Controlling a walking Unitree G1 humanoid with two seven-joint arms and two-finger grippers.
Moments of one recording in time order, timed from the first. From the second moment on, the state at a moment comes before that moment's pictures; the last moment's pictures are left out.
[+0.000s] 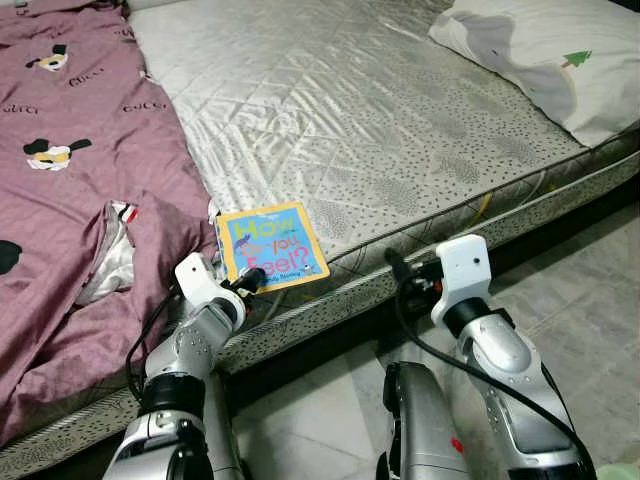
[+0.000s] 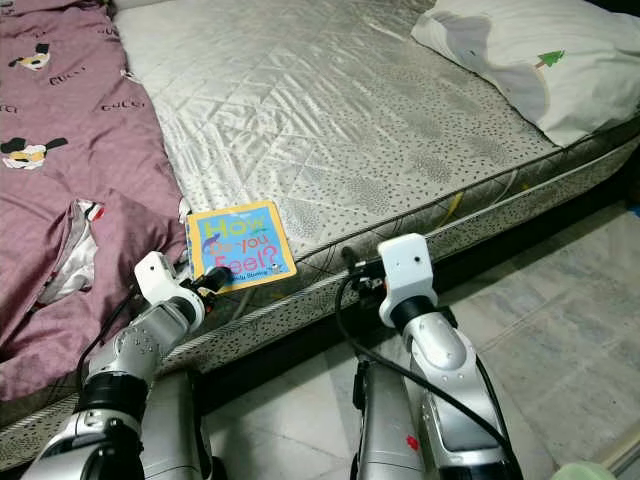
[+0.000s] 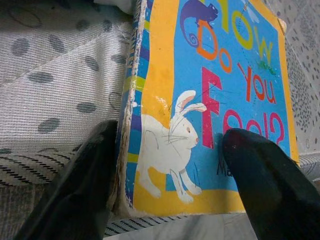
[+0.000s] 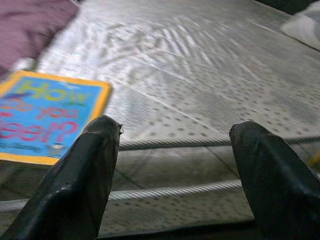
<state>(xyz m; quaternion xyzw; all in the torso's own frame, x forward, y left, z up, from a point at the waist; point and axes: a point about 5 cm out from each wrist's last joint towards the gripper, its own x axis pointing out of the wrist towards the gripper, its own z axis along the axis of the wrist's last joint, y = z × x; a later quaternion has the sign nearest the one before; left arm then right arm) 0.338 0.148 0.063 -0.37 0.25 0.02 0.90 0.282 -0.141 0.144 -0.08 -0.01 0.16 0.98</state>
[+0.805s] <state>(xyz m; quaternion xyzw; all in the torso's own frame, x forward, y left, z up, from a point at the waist) 0.348 0.143 0.060 -0.38 0.25 -0.02 0.89 0.284 -0.141 0.148 -0.09 -0.02 0.16 0.98</state>
